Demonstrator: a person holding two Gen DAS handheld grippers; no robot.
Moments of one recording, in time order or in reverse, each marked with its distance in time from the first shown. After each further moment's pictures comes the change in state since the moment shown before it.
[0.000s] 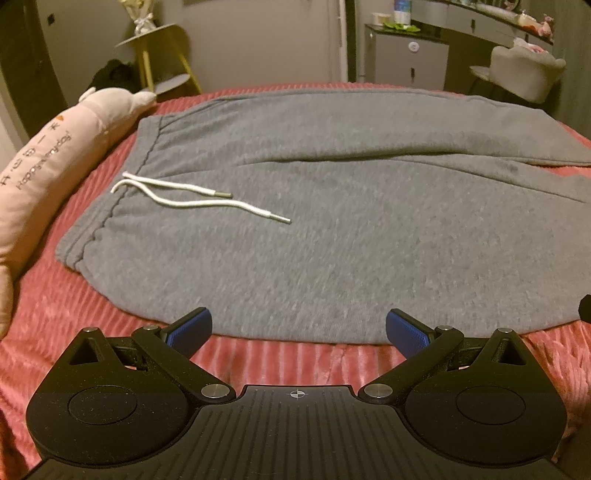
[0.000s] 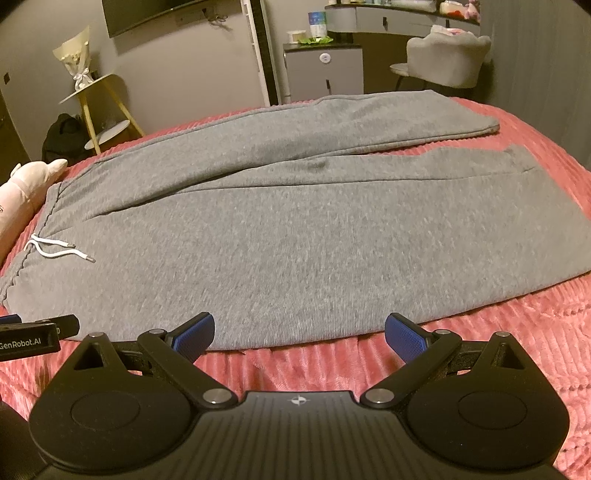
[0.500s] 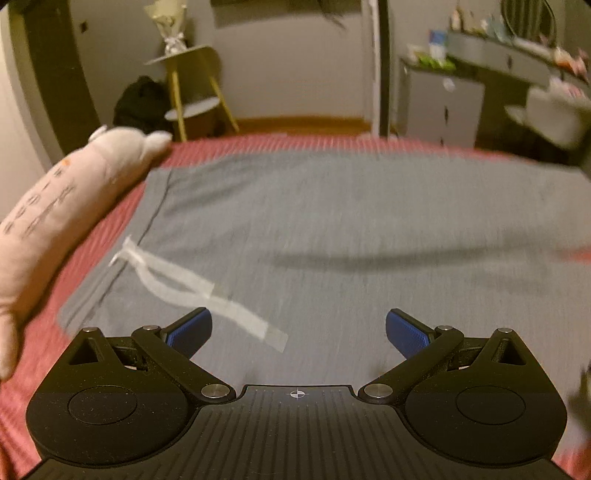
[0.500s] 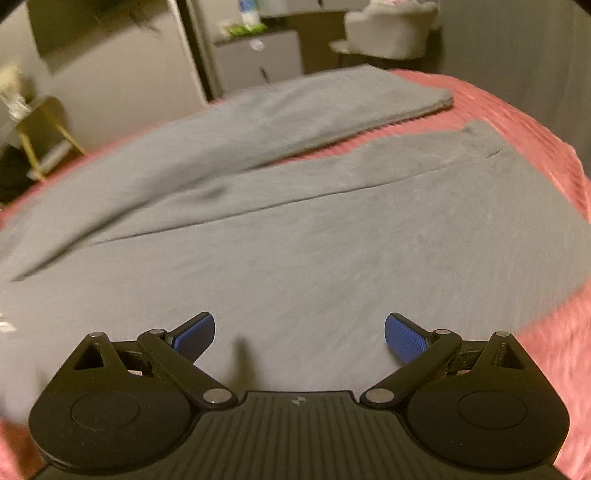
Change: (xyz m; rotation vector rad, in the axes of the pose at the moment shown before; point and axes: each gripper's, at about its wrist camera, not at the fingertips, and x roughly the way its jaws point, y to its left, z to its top) left arm 0.032 -0.019 0.106 -0.101 -0.097 0.084; right arm 0.082 -0.079 0.062 0.137 0.066 -0.148
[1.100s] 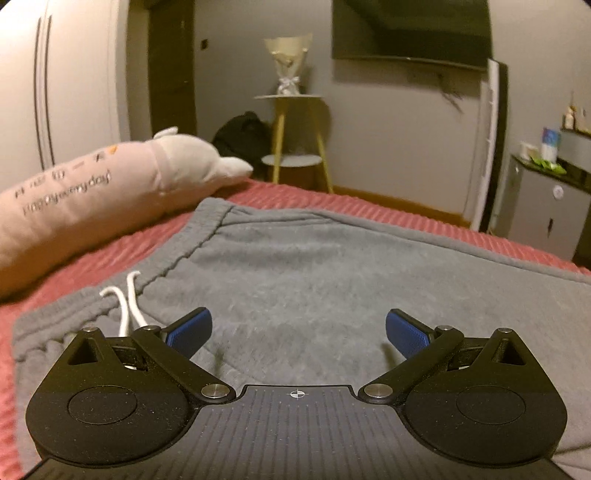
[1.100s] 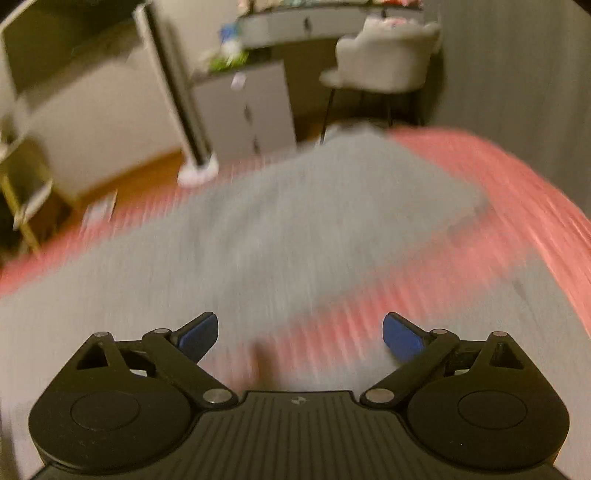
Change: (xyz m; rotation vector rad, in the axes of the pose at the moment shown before) left arm 0.136 0.038 0.019 -0.296 -0.252 0.251; right arm 0.090 -0.021 0.193 0.071 -0.102 0.033
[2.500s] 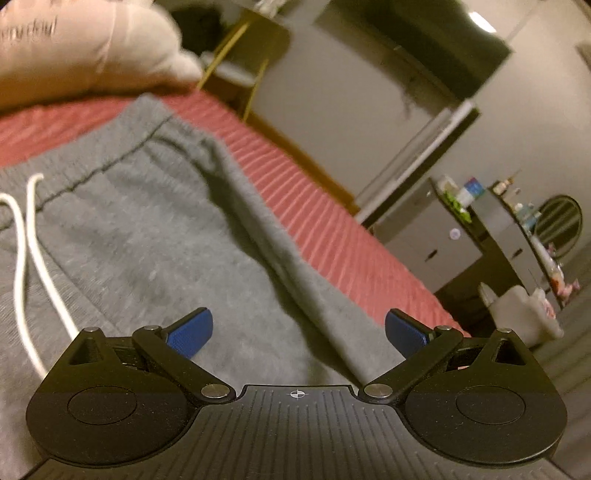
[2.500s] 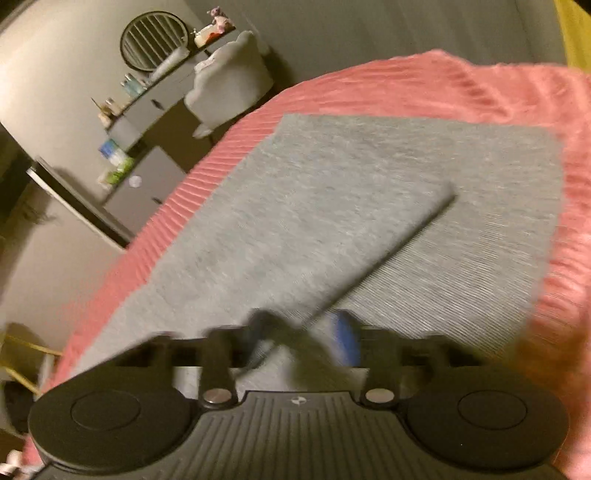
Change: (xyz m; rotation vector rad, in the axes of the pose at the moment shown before) left arm 0.064 0.065 0.039 -0.410 0.319 -0.477; right arm -0.082 -0.143 -0.175 0.610 -0.136 0.013
